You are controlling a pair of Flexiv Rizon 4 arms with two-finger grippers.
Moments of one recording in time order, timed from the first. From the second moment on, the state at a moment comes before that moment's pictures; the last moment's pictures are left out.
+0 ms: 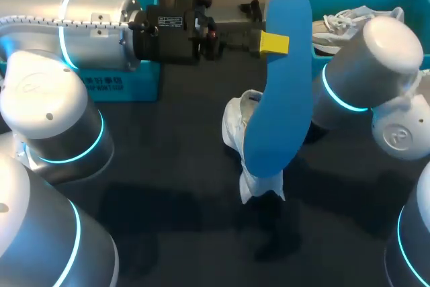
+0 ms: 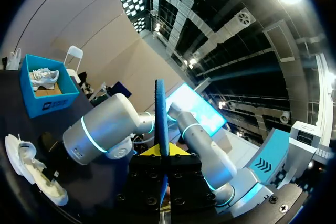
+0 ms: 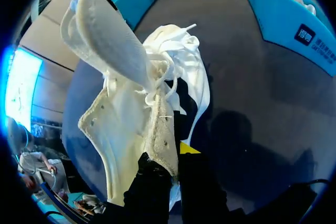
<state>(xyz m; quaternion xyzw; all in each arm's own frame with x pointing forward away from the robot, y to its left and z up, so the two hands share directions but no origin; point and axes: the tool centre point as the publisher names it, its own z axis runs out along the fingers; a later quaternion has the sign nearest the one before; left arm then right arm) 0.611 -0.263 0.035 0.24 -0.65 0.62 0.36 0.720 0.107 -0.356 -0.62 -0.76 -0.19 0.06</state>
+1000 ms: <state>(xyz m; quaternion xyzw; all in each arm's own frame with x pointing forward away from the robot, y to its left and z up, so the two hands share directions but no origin) 0.611 -0.263 0.035 0.24 -0.65 0.62 0.36 0.716 0.126 -0.384 -0.67 -0.70 -0.21 0.10</state>
